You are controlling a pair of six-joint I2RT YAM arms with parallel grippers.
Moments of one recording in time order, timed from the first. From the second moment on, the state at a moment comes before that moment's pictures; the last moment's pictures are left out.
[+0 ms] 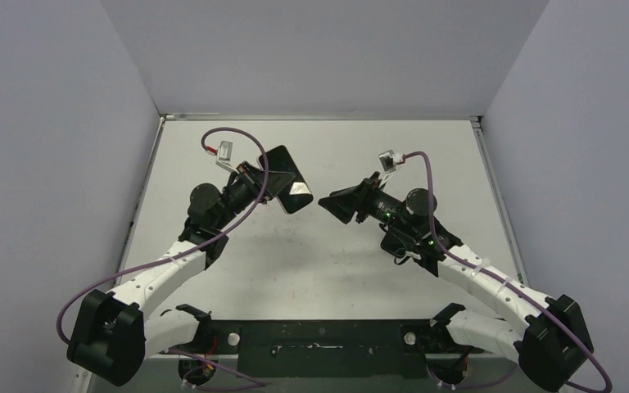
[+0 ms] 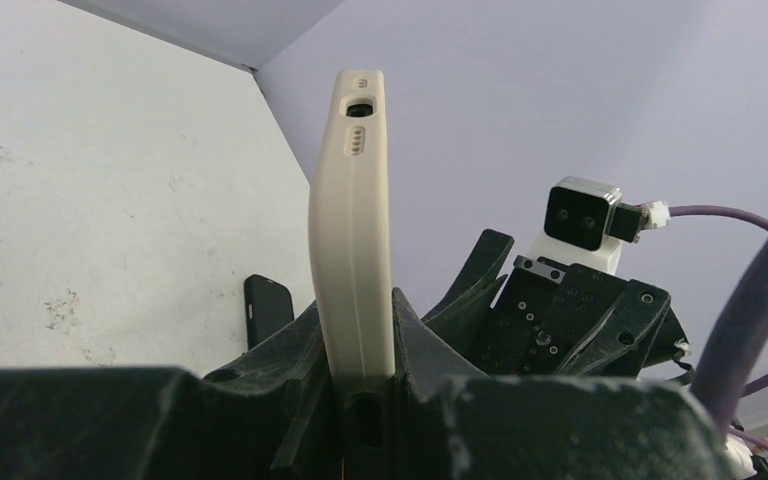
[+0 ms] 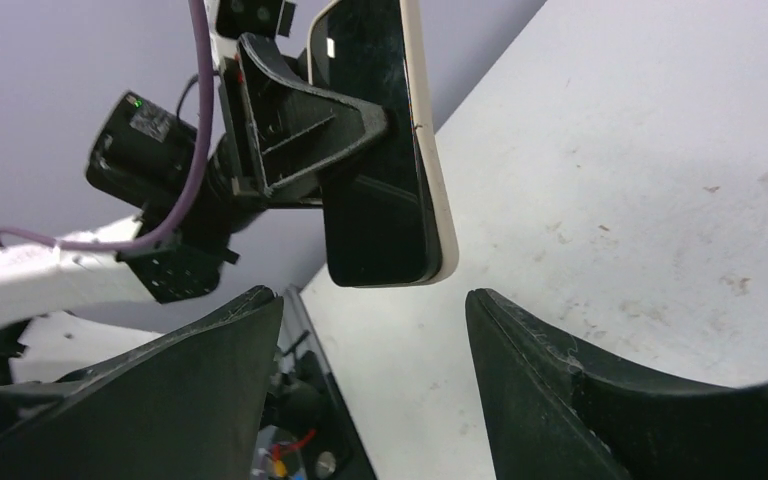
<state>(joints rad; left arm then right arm) -0.43 1.13 0.60 0.70 0.36 -1.07 0.62 1.06 0.65 0.46 -0.41 0.70</state>
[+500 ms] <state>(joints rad) -0.43 1.13 0.58 0.72 0.34 -1.15 0.68 1.14 0.64 0.54 -0.36 1.07</state>
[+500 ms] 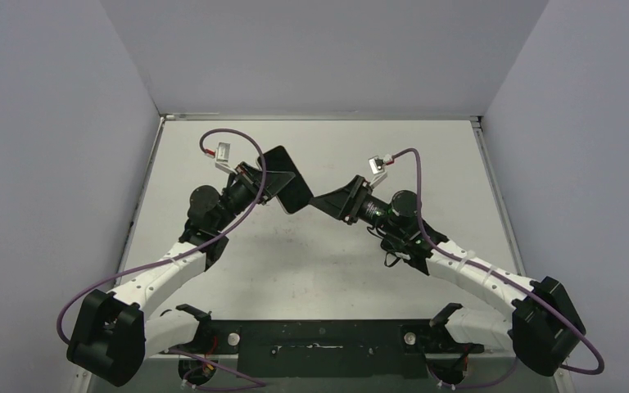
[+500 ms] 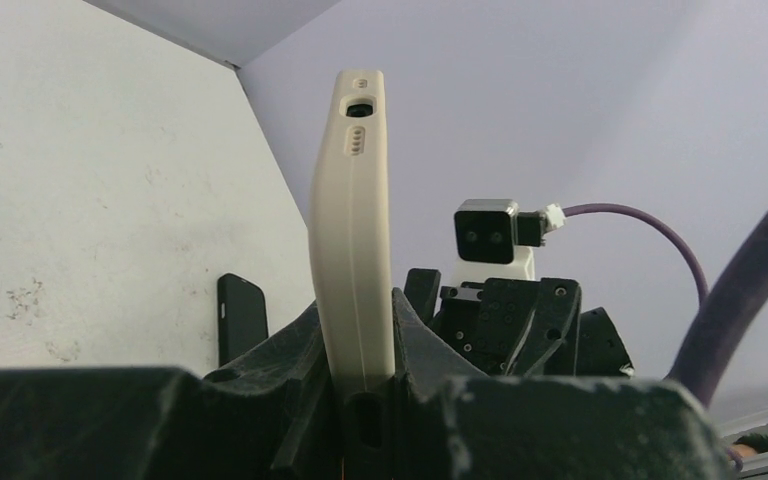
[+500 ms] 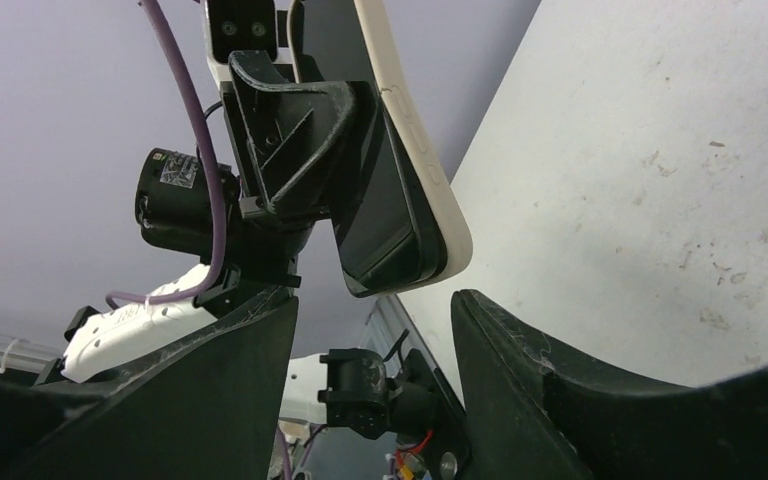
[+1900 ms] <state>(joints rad) -0.54 1.13 0.55 0.83 0.23 -1.19 0.69 1.25 0.65 0.75 -0.38 1.17</state>
